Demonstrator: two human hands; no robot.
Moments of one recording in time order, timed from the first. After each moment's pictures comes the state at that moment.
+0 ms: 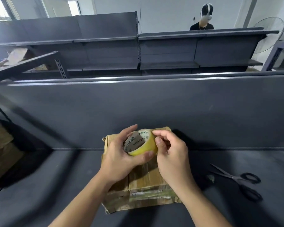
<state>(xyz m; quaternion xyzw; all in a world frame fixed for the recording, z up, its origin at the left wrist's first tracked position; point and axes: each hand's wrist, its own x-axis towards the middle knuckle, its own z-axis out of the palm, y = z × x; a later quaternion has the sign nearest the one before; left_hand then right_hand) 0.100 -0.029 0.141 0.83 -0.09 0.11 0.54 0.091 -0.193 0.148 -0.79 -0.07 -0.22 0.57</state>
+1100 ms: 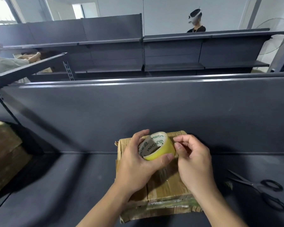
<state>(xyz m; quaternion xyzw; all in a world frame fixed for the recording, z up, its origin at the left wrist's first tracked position) 0.097 -0.031 0.136 0.81 -0.05 0.13 0.57 0.100 -0.192 0.141 -0.79 -0.01 -0.20 0.58</state>
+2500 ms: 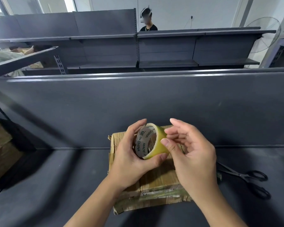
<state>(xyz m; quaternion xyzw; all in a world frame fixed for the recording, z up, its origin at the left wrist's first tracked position) 0.092 -0.030 0.142 0.76 -0.19 0.17 0.60 0.068 -0.194 0.167 -0.73 -0.14 -0.31 0.59</state>
